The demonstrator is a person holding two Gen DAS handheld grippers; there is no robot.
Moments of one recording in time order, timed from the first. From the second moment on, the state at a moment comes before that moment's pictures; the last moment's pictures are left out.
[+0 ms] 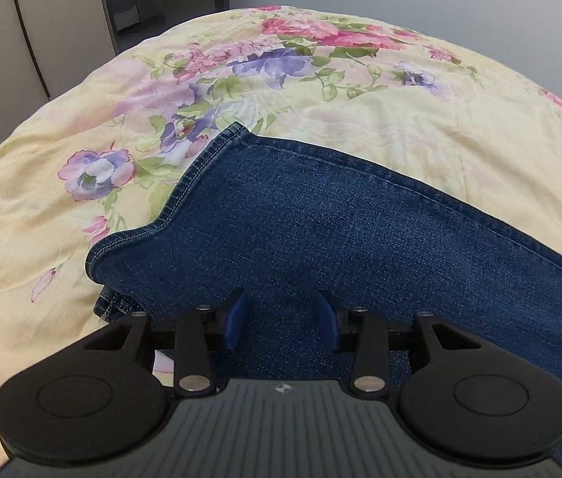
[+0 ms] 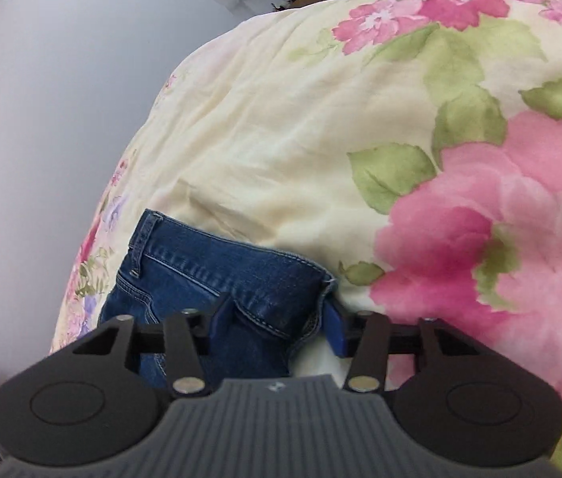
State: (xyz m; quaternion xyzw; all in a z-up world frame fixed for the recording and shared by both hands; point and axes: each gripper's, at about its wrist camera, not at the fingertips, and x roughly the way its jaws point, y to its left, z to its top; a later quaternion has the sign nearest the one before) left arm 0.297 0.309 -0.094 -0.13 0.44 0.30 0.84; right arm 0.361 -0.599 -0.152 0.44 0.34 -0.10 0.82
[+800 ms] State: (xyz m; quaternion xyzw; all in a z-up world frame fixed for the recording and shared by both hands) left arm 0.292 0.305 -0.075 -0.11 0.41 0.27 0.86; right arm 0.402 -0.535 -0.059 0.13 0.36 -0.09 0.92
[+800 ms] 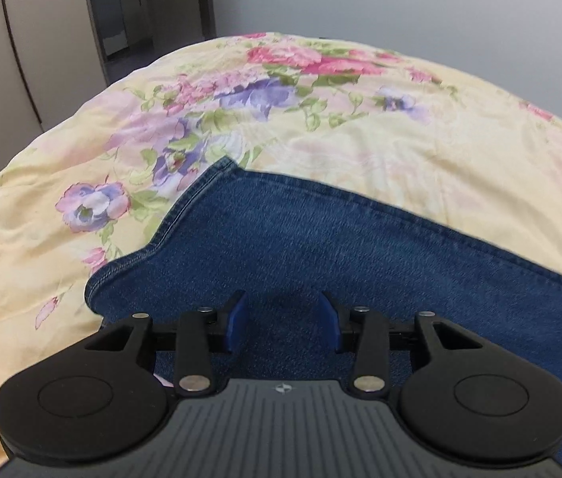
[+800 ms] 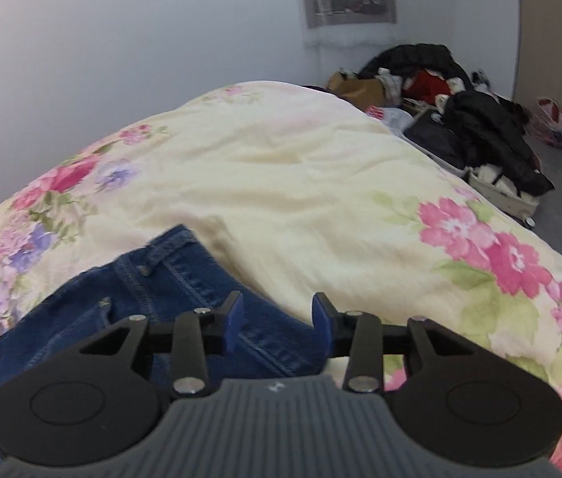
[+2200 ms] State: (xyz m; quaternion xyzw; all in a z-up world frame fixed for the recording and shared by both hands) left arm 0.208 0.325 -0.043 -0.19 0.39 0.17 0.88; right arm 0.274 -0.280 -0.126 0.00 0.49 0.09 0.86
